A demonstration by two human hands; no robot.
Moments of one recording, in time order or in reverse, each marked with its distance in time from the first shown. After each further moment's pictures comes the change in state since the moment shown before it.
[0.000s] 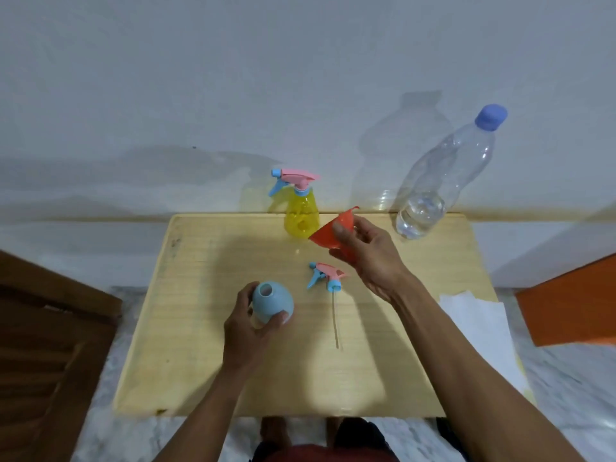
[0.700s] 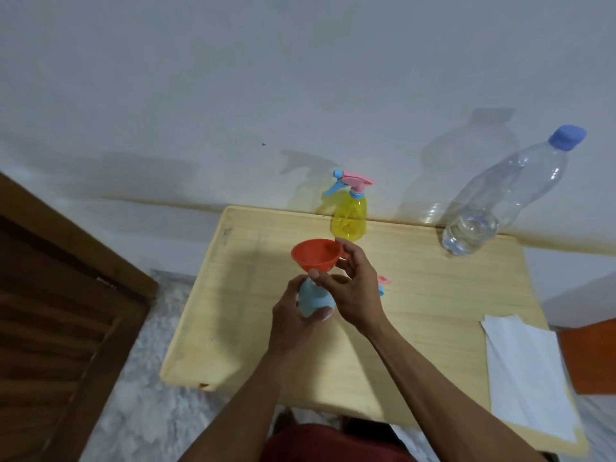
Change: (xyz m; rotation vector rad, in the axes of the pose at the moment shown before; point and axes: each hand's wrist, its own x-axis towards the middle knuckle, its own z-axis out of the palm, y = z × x) left_hand 0.005 -0.005 -0.005 0.007 -0.024 0.018; right_hand -0.019 0.088 0.087 -0.397 0.032 -0.289
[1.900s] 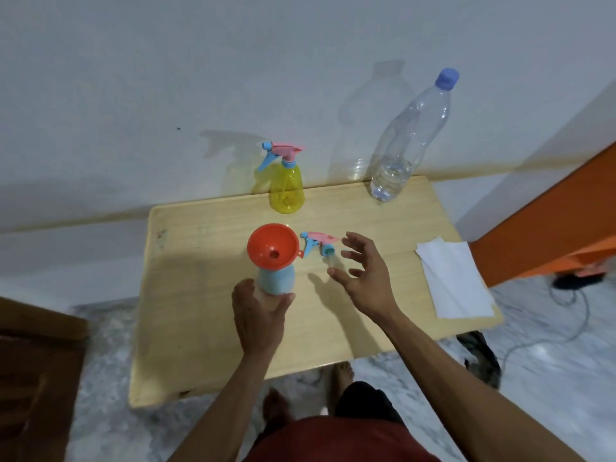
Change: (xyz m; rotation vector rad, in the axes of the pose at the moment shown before) left_hand -0.036 -0.002 -0.007 0.150 0.071 -0.076; right_hand -0.078 0.017 -0.058 -0.248 0.309 0.104
